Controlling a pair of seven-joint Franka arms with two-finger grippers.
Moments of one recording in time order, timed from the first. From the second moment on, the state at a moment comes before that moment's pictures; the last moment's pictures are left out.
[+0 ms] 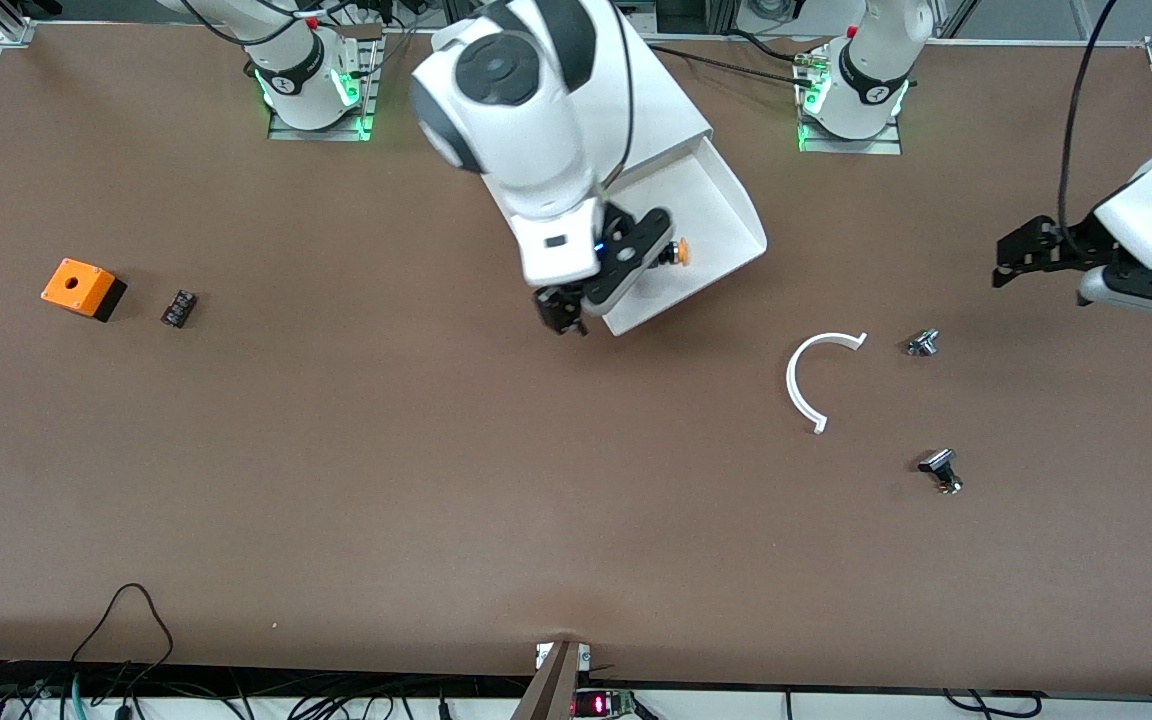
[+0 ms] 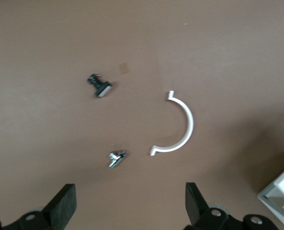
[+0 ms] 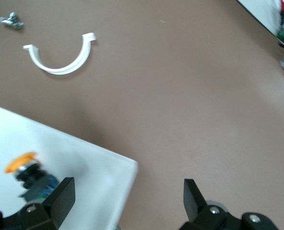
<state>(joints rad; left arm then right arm) 0.18 0.01 -0.17 -1.70 -0.02 1.73 0.21 0.81 0.59 -0.02 -1.18 0.08 2.06 -0.15</state>
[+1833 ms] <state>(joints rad) 0.17 0.04 -0.15 -1.70 -0.02 1.73 0.21 0.98 0.69 -0.02 -1.18 -0.01 1.94 -0.50</state>
